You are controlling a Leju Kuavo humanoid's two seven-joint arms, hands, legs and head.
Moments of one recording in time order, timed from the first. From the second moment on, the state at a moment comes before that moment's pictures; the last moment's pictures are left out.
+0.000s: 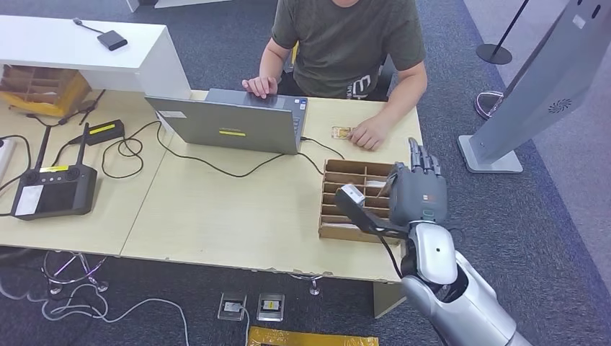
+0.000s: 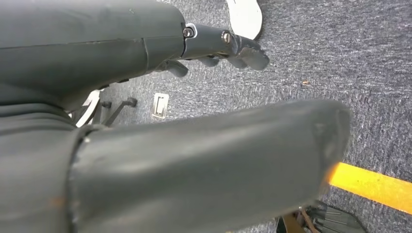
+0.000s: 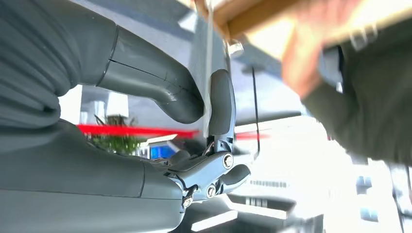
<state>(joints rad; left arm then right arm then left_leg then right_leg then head) -0.14 -0.15 1.27 -0.11 -1.22 0.26 -0.13 -0.52 -0.22 0.72 -1.42 1.21 -0.09 0.67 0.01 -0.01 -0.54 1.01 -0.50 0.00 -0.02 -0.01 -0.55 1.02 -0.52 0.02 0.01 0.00</state>
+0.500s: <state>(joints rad) -0.14 -0.15 1.27 -0.11 -1.29 0.23 -0.13 -0.56 -0.27 0.67 -1.78 1.41 -0.08 0.64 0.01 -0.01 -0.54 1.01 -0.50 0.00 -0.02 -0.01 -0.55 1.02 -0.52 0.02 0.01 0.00</state>
